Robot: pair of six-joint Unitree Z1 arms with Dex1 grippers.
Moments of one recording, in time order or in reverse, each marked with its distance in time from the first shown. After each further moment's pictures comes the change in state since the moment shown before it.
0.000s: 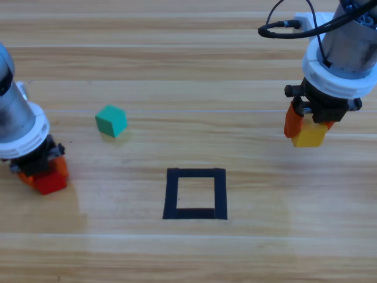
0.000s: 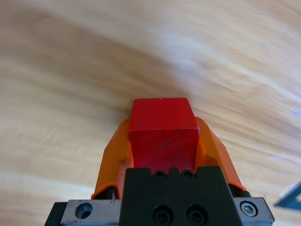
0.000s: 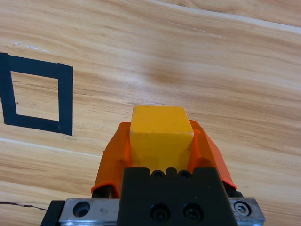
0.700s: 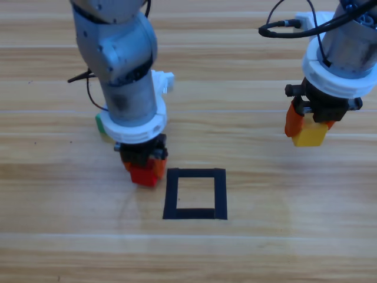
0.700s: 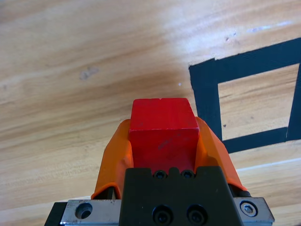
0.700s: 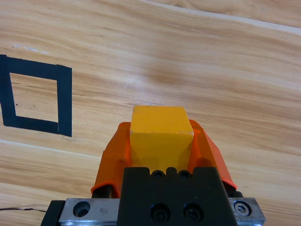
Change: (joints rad) arm 0 -0.369 0.274 -0.591 0.400 0.043 0.292; arm 1 0.000 0.000 0.000 0.000 -0.007 0.004
